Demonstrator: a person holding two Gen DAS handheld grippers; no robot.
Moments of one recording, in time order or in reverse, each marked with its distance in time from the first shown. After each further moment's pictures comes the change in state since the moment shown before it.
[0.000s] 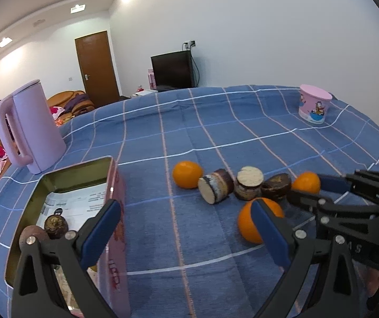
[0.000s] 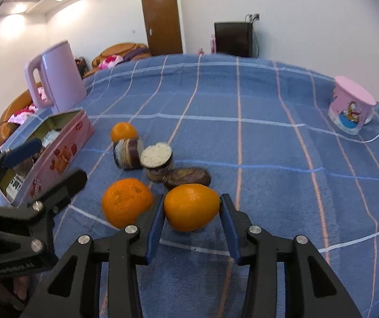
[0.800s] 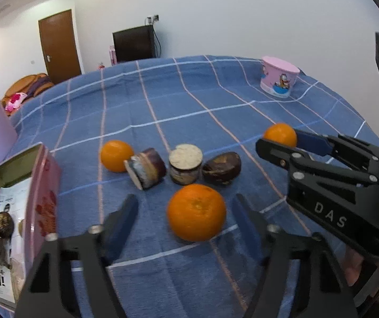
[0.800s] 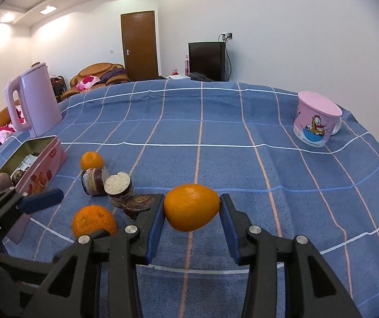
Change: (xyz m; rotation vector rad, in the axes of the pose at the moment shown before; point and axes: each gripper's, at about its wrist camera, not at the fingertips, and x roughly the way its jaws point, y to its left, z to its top) left arm 0.030 -0.043 0.002 0.038 0.170 -0.217; right arm -0.010 -0.021 0.007 0.043 -0.089 -0.115
